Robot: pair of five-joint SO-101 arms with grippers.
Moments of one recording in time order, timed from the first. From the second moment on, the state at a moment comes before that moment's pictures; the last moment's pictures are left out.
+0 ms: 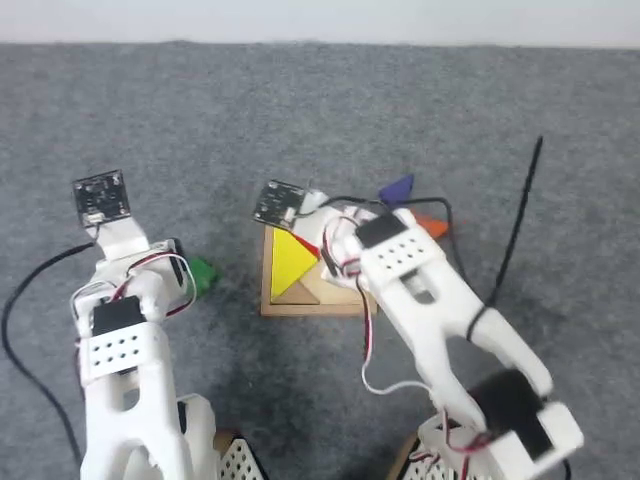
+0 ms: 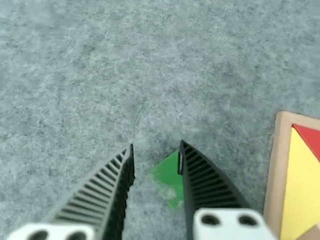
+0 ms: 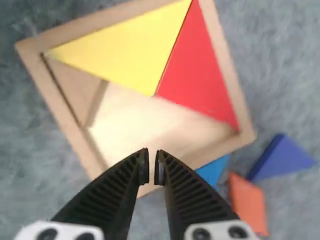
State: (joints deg) left arm -23.2 -46.8 68.8 42.2 5.9; right arm -33.8 -8.9 31.7 54.2 37.7
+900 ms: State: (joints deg) left arm -18.4 -18.6 57.7 50.0 0.9; right arm -33.4 -21.2 48.4 40.5 30.4
